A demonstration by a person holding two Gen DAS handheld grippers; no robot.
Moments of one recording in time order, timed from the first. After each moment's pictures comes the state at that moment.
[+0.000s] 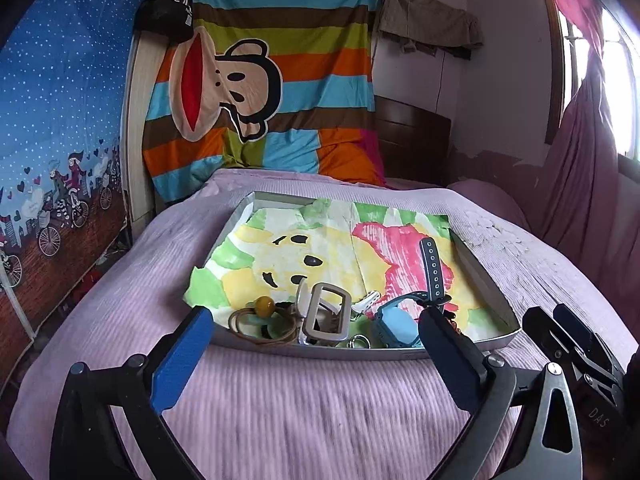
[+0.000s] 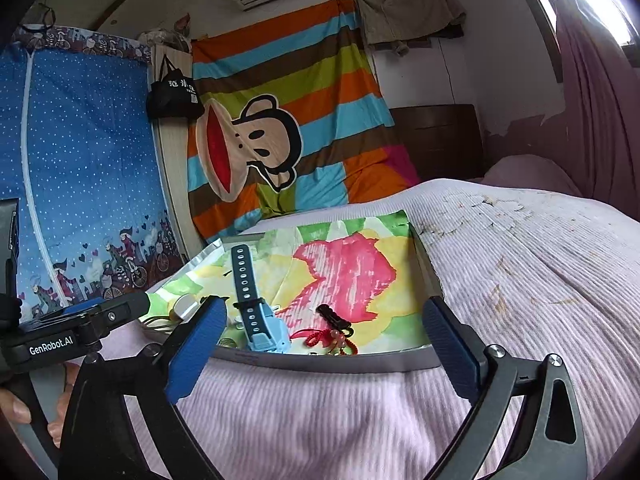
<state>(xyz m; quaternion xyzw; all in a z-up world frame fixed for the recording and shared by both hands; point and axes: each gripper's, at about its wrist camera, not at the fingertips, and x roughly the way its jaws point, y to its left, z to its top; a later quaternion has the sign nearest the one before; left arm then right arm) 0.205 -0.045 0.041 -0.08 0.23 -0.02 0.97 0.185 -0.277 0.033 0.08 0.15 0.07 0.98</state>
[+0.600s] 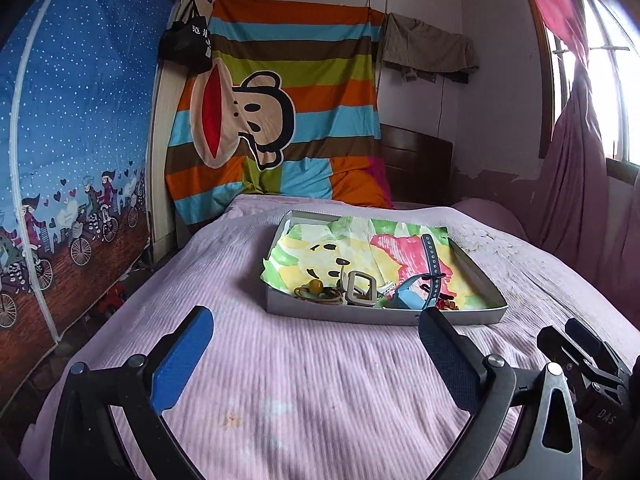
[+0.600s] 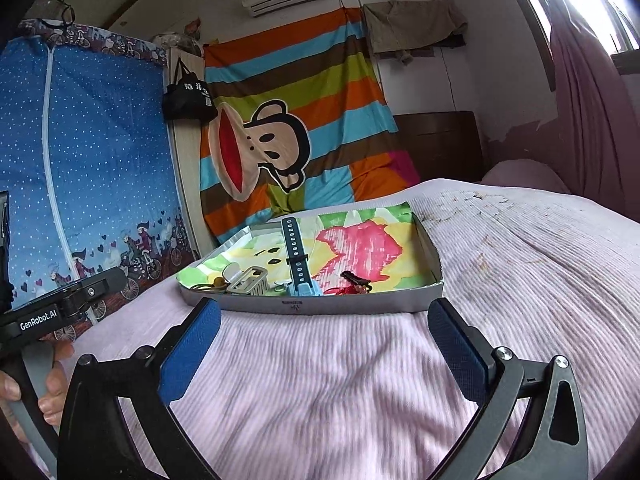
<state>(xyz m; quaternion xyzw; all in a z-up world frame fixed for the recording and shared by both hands) 0.118 -0.012 0.042 -0.07 0.18 0.00 0.98 0.089 -0.263 0.032 0.08 0.14 0.07 0.98</state>
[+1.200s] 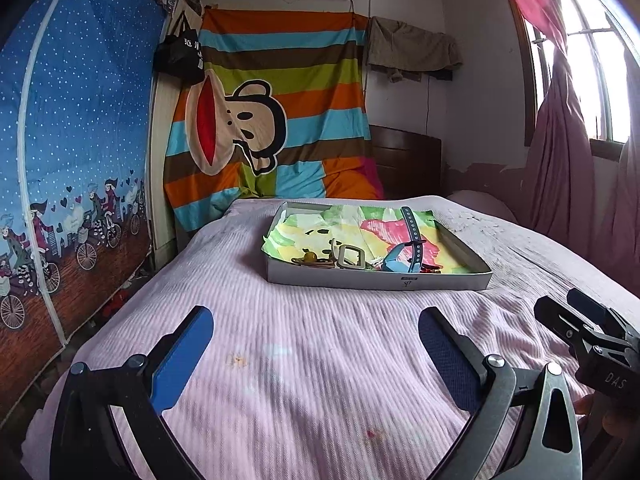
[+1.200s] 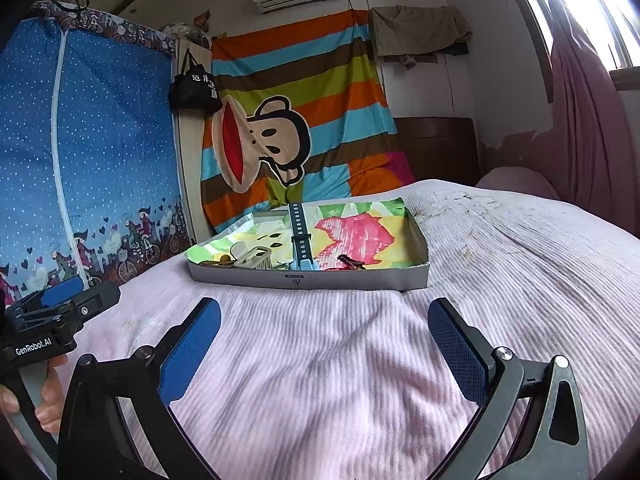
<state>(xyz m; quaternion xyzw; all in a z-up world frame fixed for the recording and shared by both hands) 0.072 -0.024 0.022 -0.04 0.17 -0.01 0.99 0.049 -0.262 0.032 0.05 0.15 0.06 0.99</state>
